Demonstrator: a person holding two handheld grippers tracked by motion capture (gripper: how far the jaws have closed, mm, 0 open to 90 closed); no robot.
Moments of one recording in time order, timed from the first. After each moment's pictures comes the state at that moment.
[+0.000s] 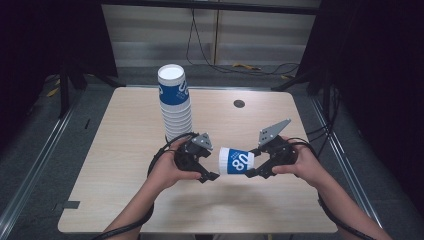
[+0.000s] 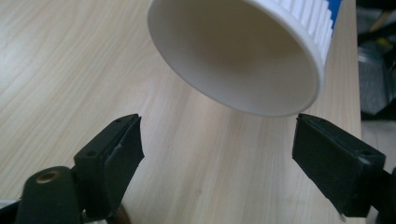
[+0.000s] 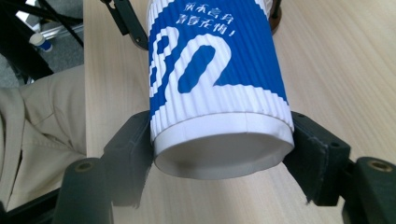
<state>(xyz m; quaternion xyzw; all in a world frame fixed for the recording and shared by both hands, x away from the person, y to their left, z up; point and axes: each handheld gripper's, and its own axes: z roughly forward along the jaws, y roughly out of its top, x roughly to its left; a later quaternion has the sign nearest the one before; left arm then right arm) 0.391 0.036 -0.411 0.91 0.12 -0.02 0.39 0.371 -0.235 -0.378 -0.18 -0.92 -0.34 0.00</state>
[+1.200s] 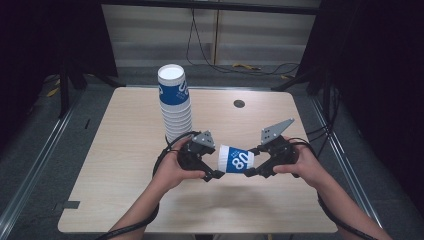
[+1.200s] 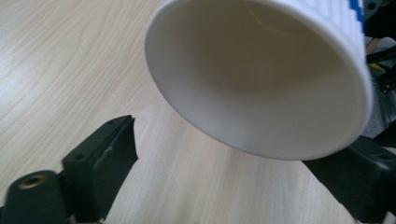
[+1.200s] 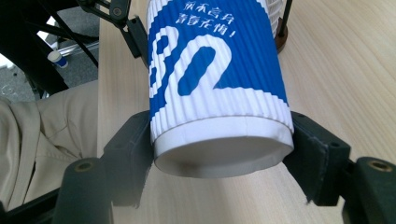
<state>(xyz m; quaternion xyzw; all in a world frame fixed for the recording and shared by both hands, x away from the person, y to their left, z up) 0.392 0.027 -0.411 0.90 0.12 0.00 0.42 0.371 -0.238 -0.378 -0.18 -0.91 -0.38 0.01</state>
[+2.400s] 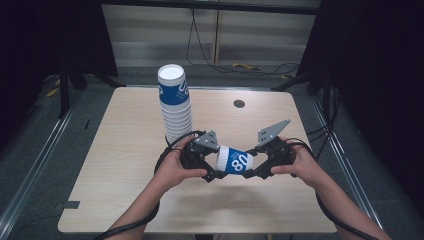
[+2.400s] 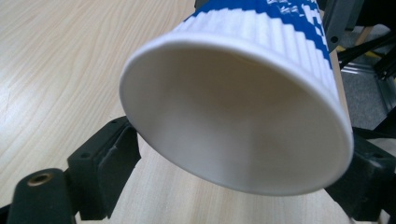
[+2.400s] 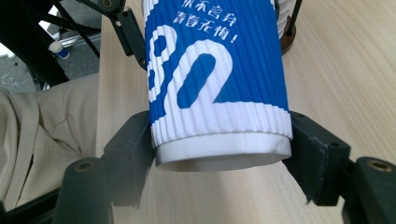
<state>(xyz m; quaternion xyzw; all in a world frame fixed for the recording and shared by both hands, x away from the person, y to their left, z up) 0.390 0.019 -0.403 0.90 0.06 0.01 0.43 0.372 -0.231 -0.381 -0.16 -0.91 -0.37 0.02</state>
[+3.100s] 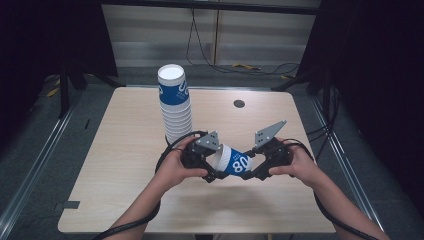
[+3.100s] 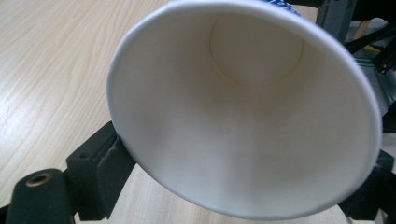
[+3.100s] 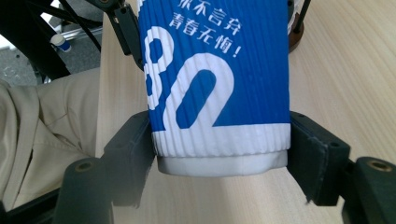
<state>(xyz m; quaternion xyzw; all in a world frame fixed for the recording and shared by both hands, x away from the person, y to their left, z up) 0.388 0.017 -0.402 0.90 0.05 0.01 0.43 0.372 -0.225 -0.384 -0.15 -0.92 -0.37 0.02</state>
